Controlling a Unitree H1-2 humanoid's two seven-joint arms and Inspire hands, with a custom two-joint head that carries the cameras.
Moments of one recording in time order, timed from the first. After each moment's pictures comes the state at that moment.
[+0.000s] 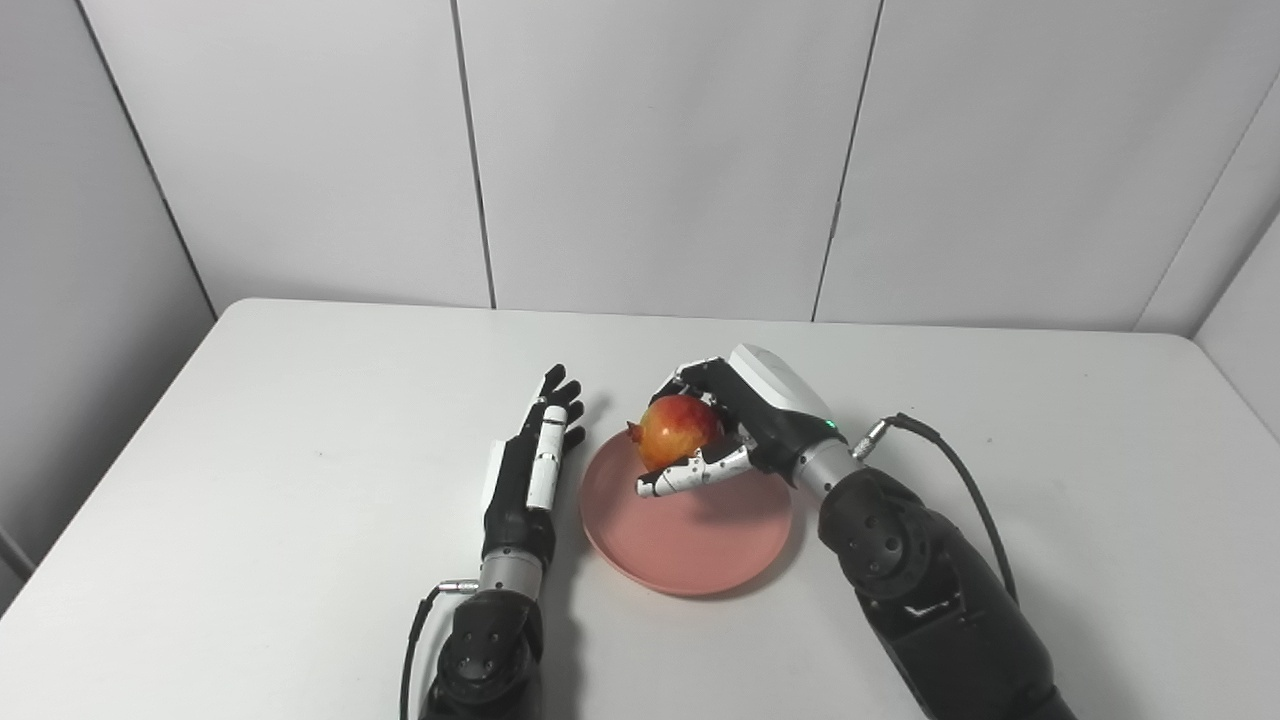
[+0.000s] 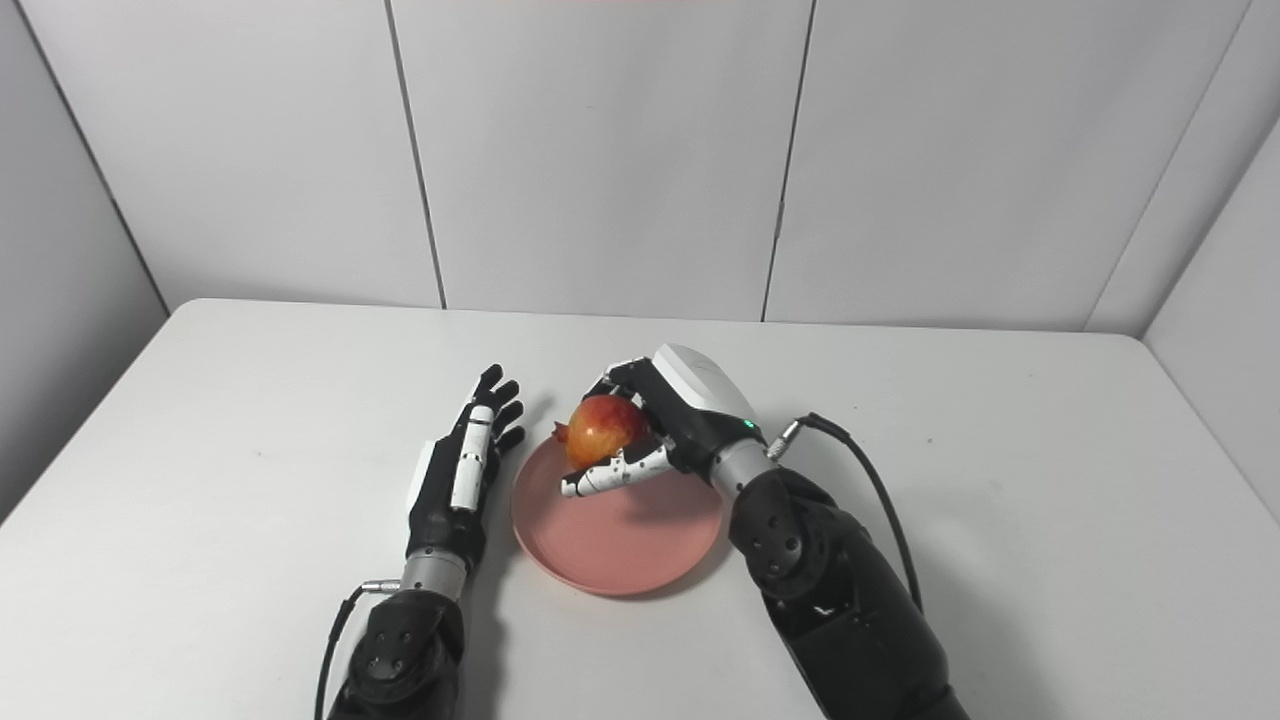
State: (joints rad) left arm -0.27 -0.13 0.01 0.28 0.00 -0.06 0.07; right arm -0.54 -0.15 0.42 0.08 -0.57 0.27 0.27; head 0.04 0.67
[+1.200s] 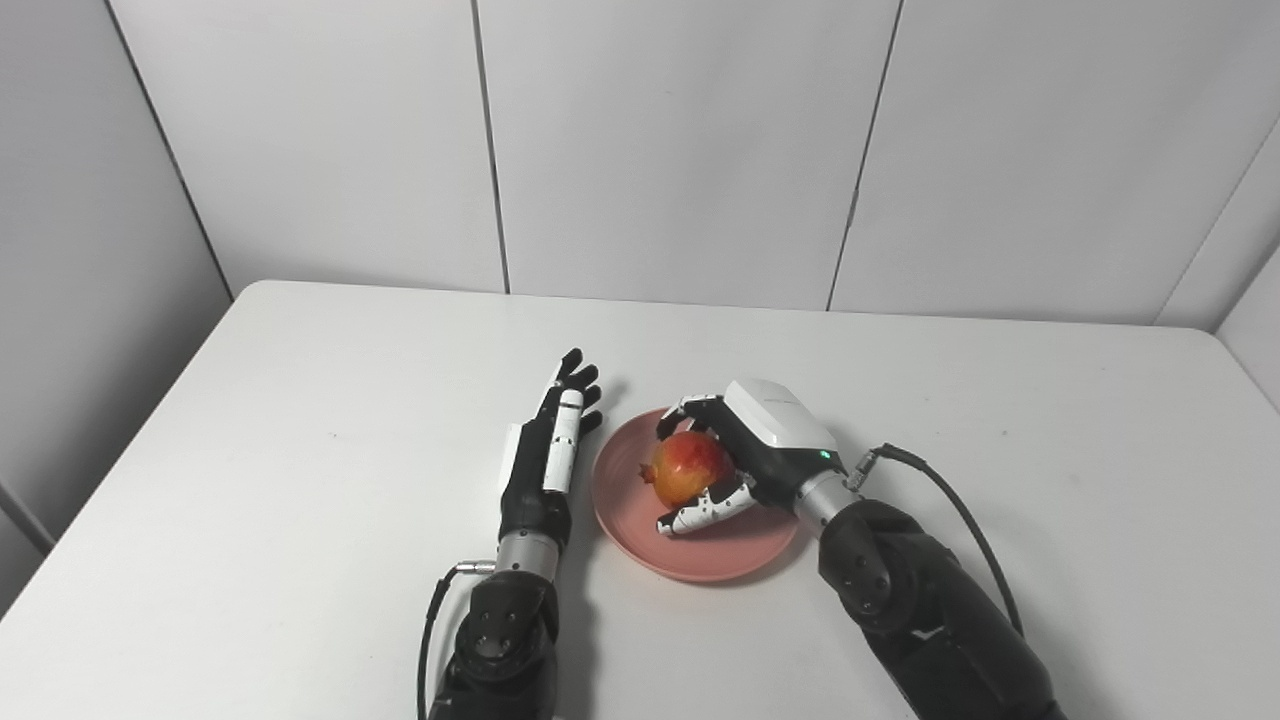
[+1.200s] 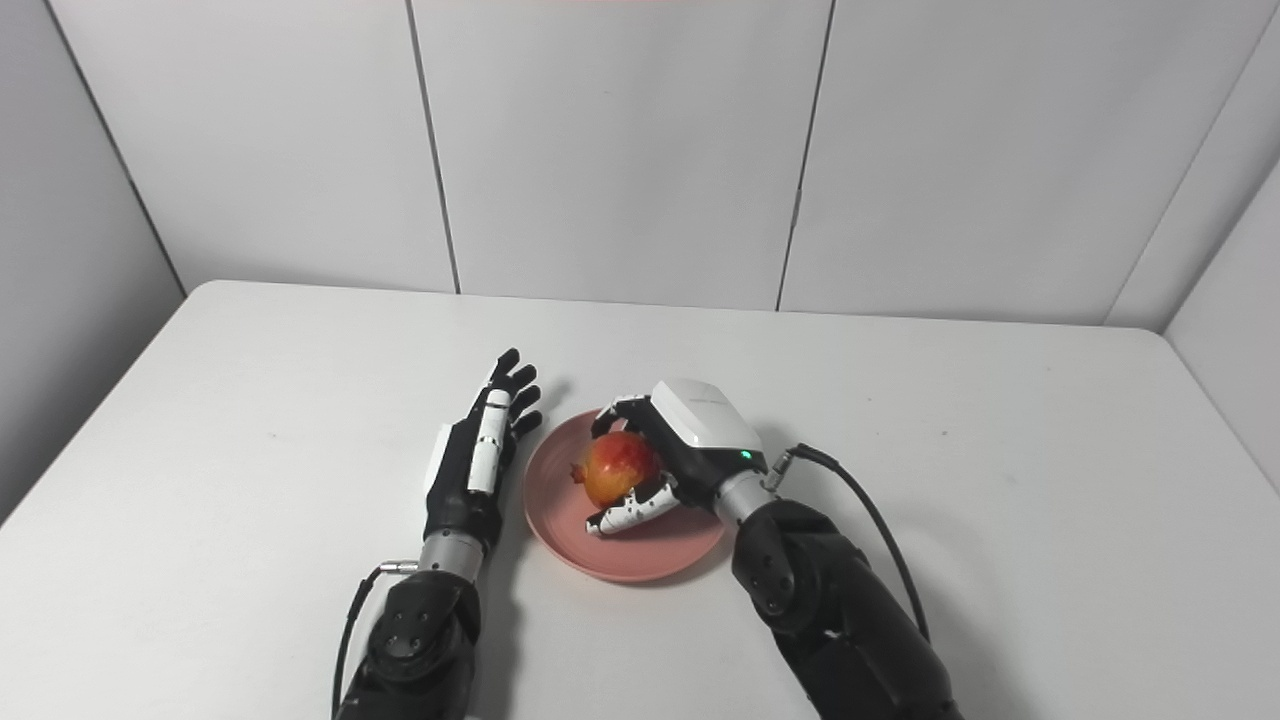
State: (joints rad) left arm -0.28 -0.14 0.01 0.29 0.00 -0.06 0.08; right arm -0.51 -0.19 0.49 0.17 -0.72 0.16 0.18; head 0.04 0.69
